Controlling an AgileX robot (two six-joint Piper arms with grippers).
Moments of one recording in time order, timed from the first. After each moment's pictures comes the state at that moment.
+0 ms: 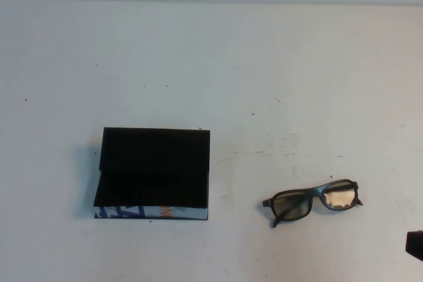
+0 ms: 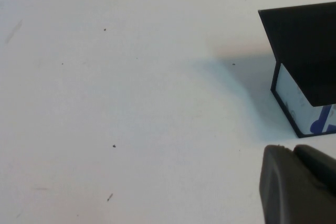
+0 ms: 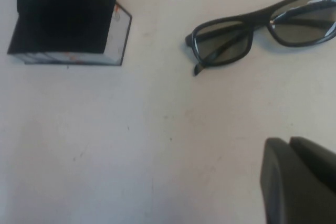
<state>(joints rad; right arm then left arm) 0.00 0.62 -0.49 0.71 0.90 -0.31 -0.11 -0.01 0.03 -0.14 0.39 0.21</state>
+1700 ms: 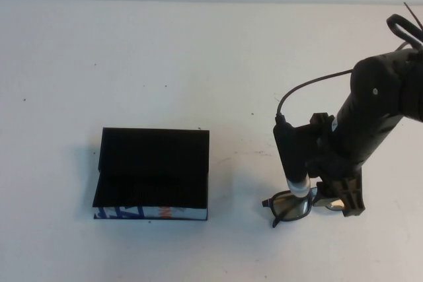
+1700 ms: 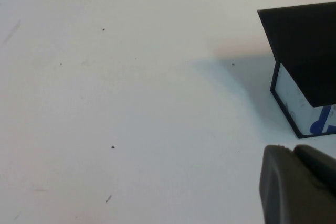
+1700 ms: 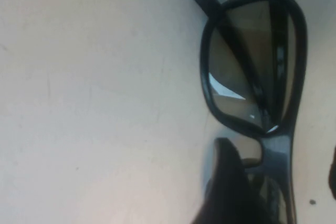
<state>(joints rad) 0.47 1.73 -1.20 0.13 0.95 -1.35 -0.11 -0.01 0.03 -0.14 0.39 0.21</state>
